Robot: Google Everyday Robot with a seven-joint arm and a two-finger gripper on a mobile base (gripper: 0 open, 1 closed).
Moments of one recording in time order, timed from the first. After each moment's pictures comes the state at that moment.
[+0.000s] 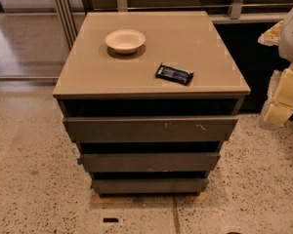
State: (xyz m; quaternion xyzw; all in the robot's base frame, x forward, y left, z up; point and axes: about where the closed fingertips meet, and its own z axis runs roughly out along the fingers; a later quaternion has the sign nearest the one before) arm 0.438 -0.216 0.978 -0.60 0.78 -0.04 0.16
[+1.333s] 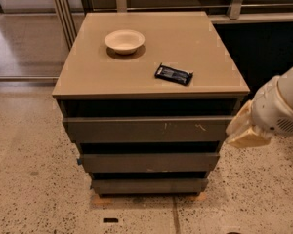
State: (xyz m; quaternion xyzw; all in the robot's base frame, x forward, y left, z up) arm 0.414 -0.200 0.854 -0.58 0.79 0.07 0.18
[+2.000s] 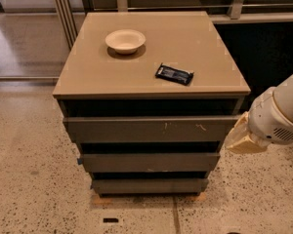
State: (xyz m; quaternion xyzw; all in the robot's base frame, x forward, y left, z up) arm 0.403 -0.199 0.835 -0.58 0.79 0.08 0.16
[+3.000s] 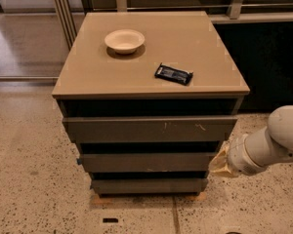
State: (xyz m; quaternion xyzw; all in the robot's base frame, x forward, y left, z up) arm 0.437 -0.208 0.661 -0.59 0.78 0.12 0.20
